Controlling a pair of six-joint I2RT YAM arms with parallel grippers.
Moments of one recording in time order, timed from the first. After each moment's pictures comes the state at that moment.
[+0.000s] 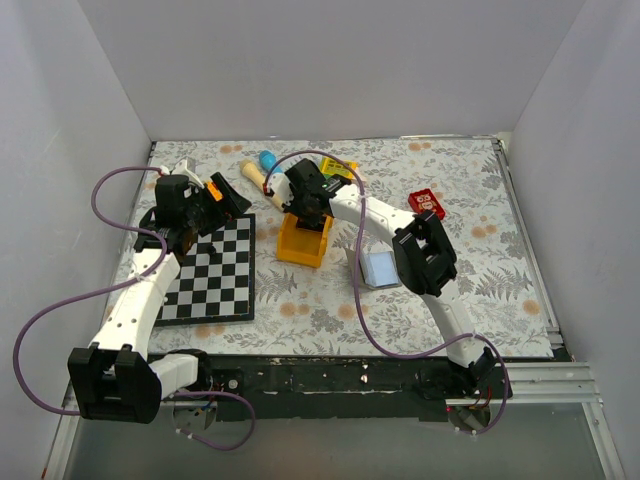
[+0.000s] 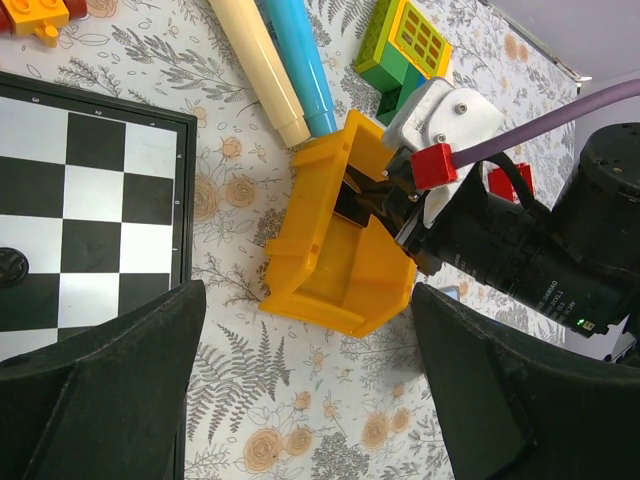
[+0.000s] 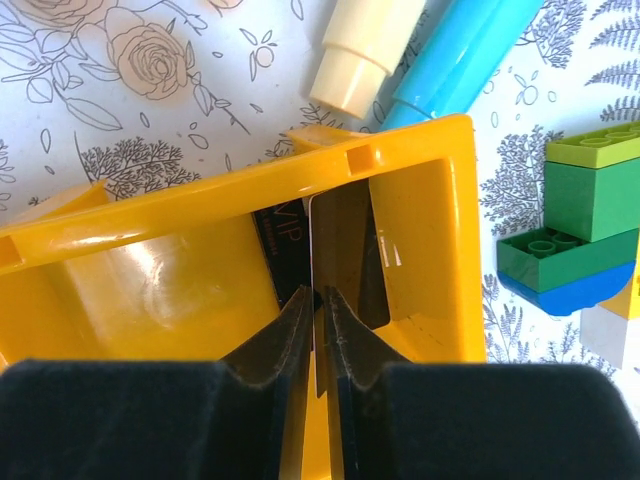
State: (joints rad) left arm -0.07 1.16 0.98 -0.36 0.24 -0.59; right arm 0.79 2.28 1.98 -0.65 0.01 -0.44
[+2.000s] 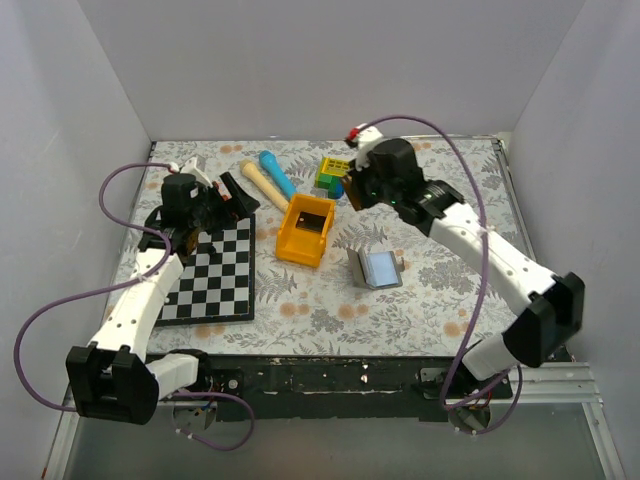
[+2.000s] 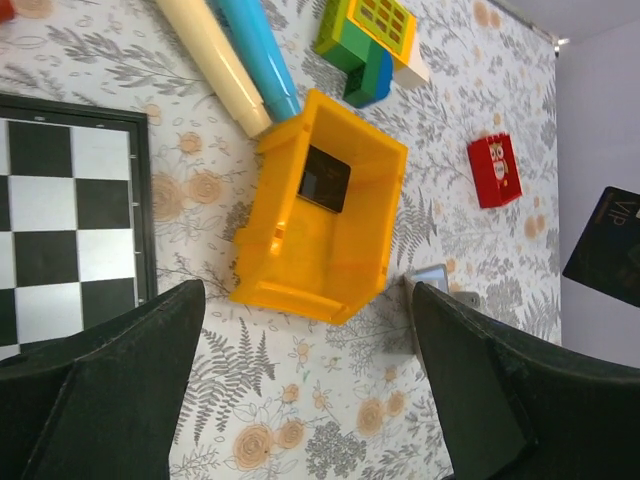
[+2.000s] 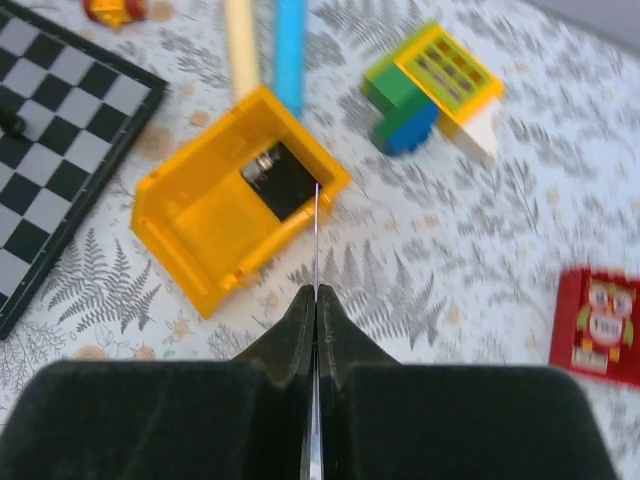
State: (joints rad) left arm -0.11 1.16 0.98 -0.34 0.27 -0.58; right arm 0.70 1.55 1.51 -0.47 0.01 -0.02
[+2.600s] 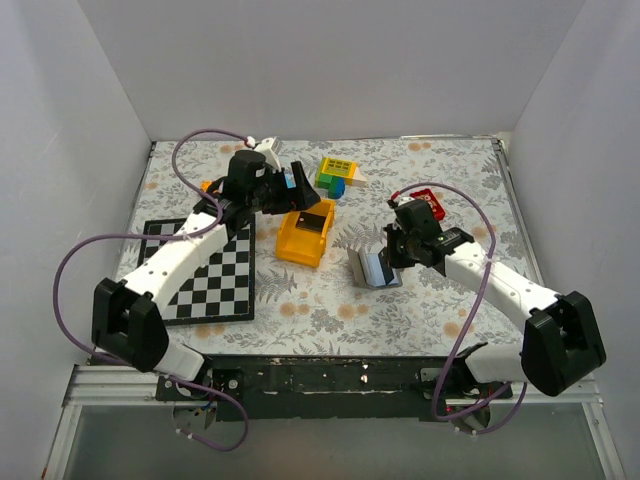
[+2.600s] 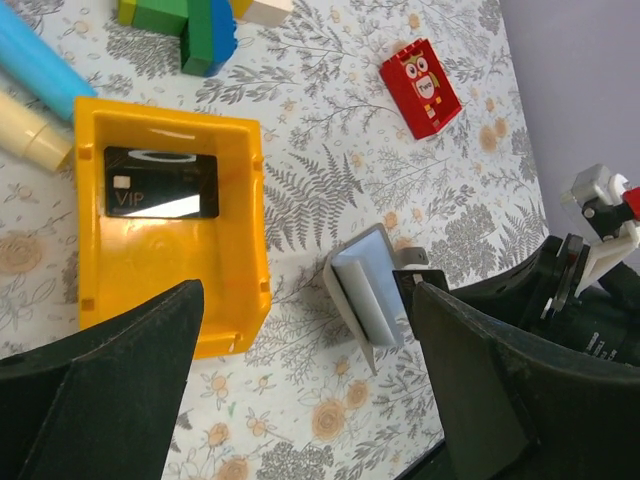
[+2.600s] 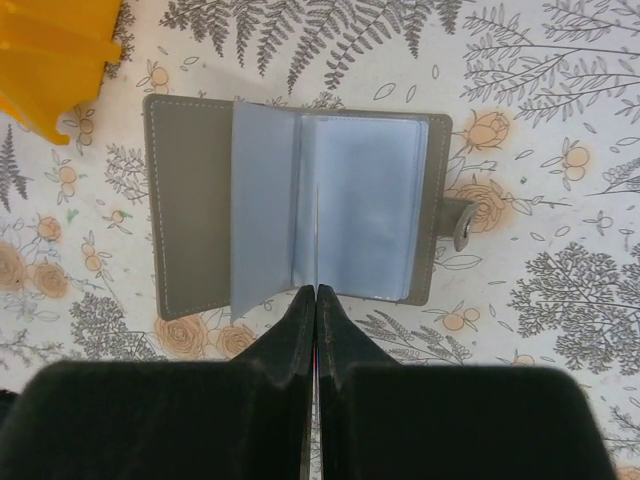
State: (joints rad) left arm -0.46 1.43 1.20 -0.29 0.21 -0.53; right arm 0.56 1.32 0.91 -0.53 0.02 0.36
